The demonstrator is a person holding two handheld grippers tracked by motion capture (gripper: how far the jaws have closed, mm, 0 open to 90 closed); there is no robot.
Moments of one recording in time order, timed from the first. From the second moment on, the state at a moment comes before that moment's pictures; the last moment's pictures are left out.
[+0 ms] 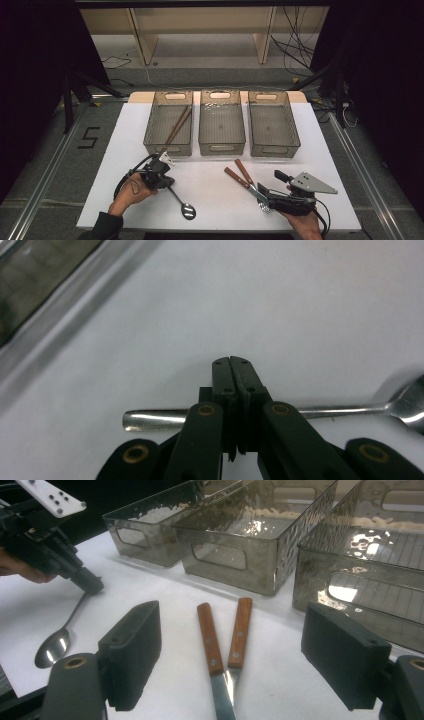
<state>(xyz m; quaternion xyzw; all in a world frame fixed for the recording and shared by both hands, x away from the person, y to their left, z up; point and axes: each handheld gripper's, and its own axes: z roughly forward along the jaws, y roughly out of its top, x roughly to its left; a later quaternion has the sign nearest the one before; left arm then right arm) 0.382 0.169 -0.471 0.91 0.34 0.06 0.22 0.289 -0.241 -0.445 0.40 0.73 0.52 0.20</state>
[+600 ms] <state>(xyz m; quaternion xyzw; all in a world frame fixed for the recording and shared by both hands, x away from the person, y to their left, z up) 0.353 0.187 -0.468 0.92 0.33 0.05 0.19 0.288 -0.240 -0.445 0.40 0.73 0.52 0.20</state>
